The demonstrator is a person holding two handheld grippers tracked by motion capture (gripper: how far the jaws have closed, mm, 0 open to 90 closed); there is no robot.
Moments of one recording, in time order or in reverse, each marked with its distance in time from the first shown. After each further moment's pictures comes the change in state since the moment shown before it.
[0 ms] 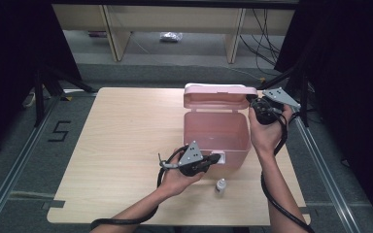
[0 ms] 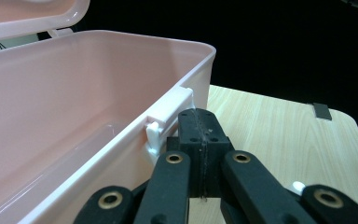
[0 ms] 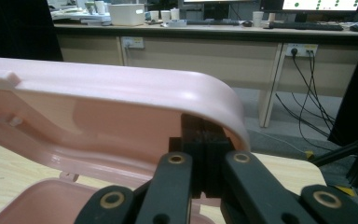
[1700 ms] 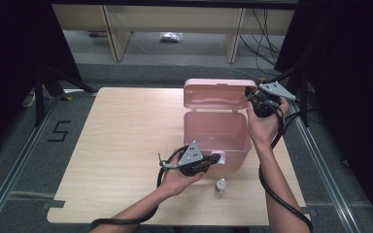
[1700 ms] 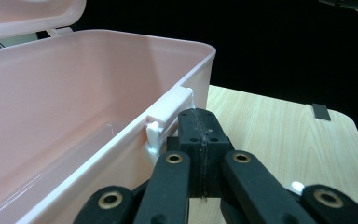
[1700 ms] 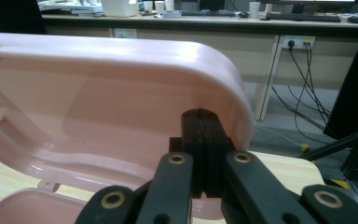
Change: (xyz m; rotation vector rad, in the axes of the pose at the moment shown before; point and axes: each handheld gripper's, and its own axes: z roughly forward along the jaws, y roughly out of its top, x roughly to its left) left arm 0.000 0.000 0.000 -0.001 -0.002 -0.007; right arm -0.003 0.005 0.022 0.050 -0.020 0.026
